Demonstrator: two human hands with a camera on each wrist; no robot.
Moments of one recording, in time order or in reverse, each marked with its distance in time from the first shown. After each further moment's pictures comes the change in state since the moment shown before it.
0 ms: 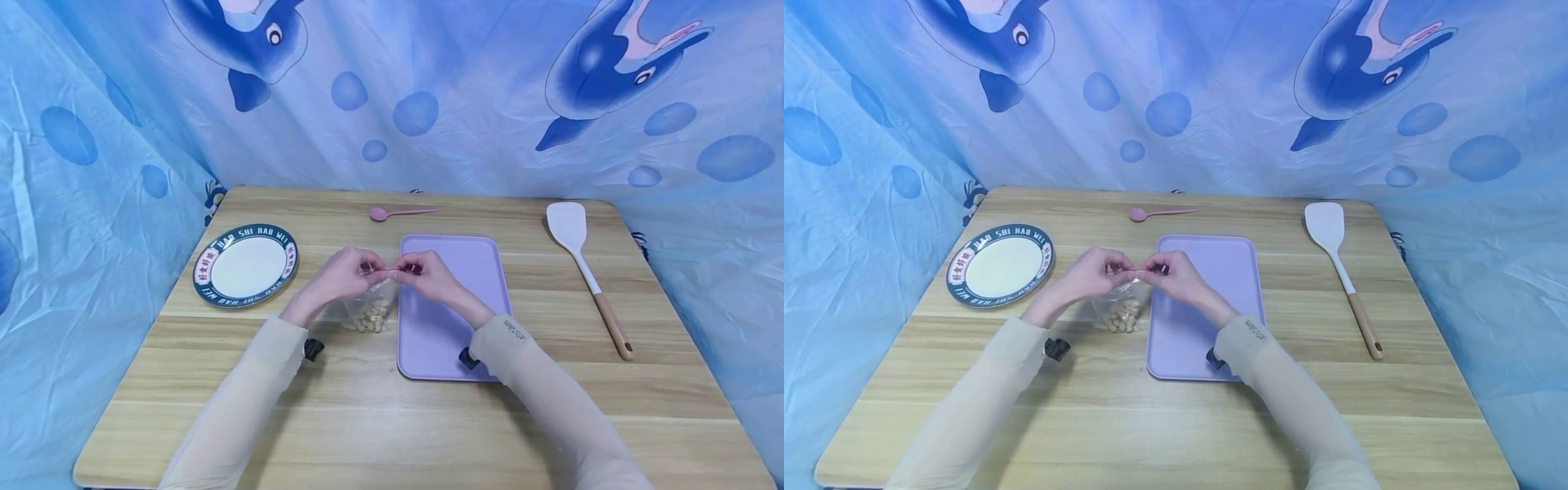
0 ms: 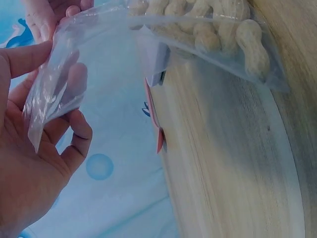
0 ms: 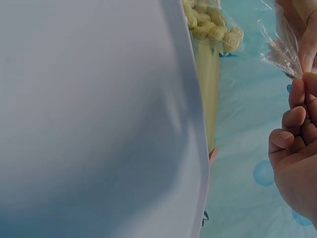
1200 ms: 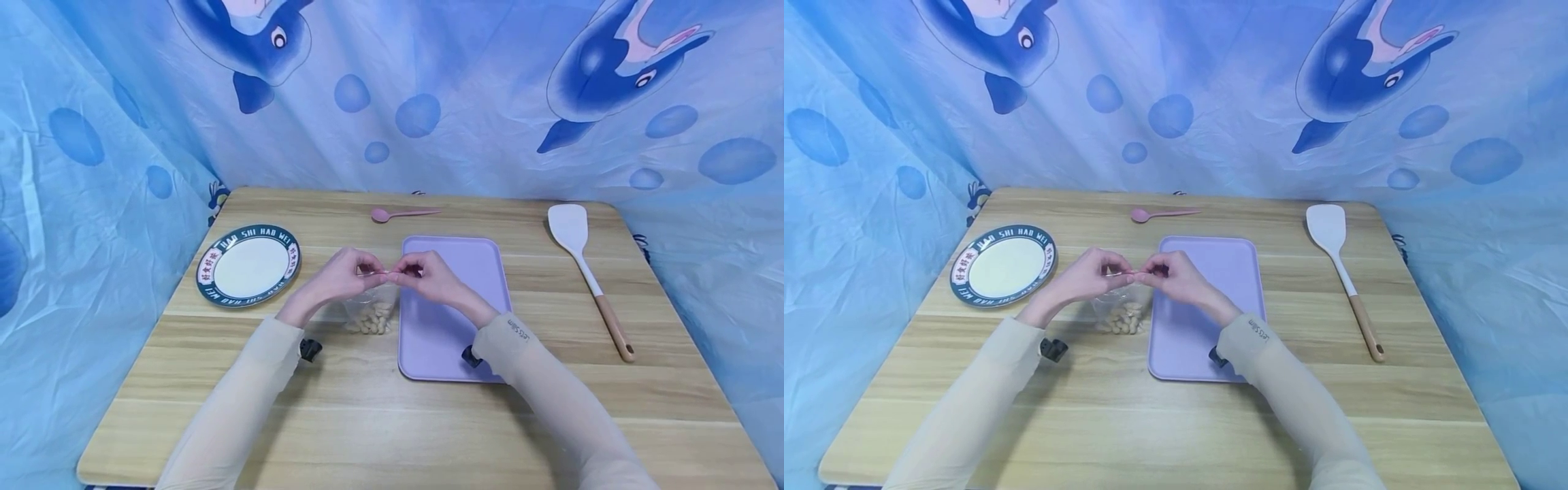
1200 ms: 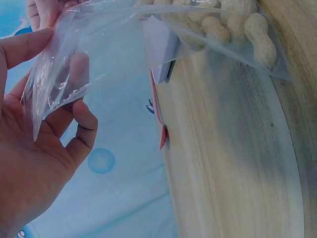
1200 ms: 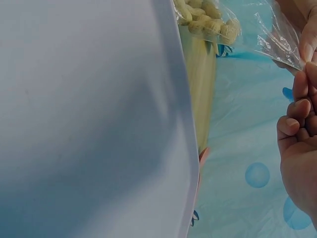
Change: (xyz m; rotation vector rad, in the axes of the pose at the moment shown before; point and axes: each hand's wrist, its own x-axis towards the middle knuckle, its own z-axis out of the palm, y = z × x) left_hand -0.005 -0.003 -0.004 -0.091 -0.020 0.020; right_hand -0.004 -0.018 -0.004 -0.025 -0.052 -0.083
